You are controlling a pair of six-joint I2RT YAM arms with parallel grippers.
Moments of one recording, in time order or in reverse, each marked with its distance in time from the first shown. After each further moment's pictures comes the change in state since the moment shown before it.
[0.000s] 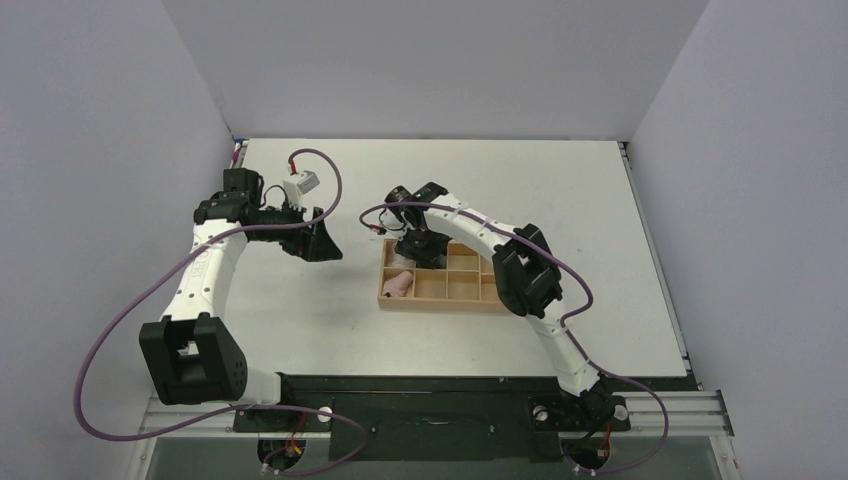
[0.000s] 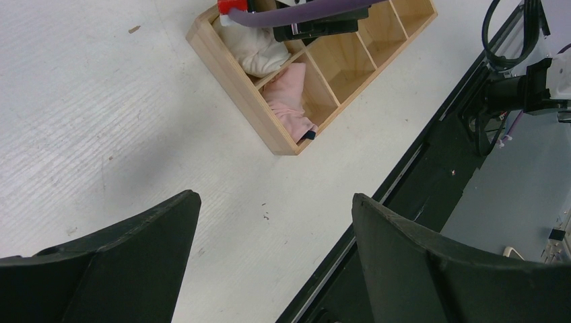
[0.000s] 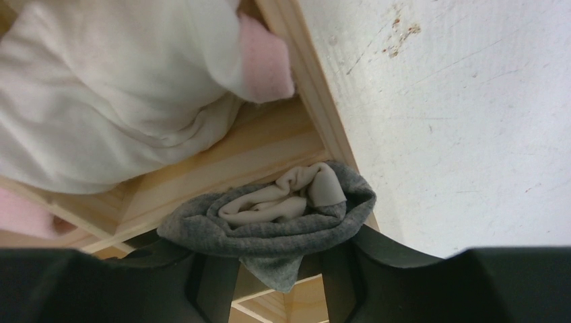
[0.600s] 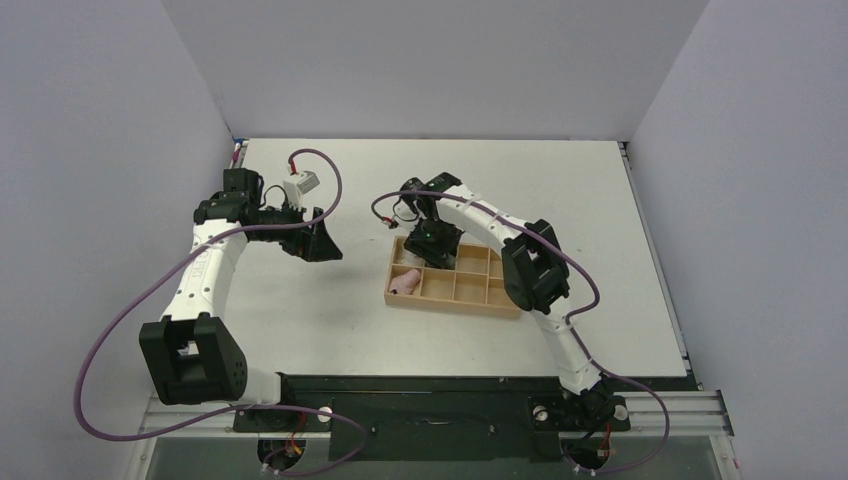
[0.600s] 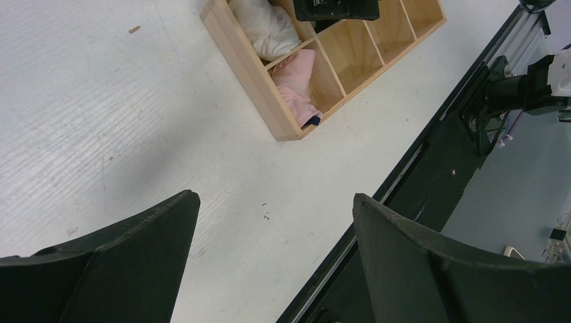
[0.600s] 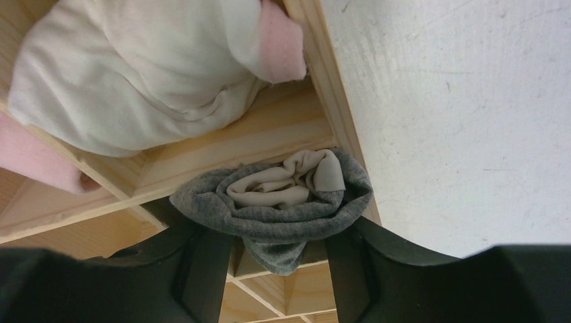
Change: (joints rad) left arm 0.000 0.000 0.000 0.000 0.000 0.003; right arm -0.066 -0.023 0.005 -0.084 -0.101 0.000
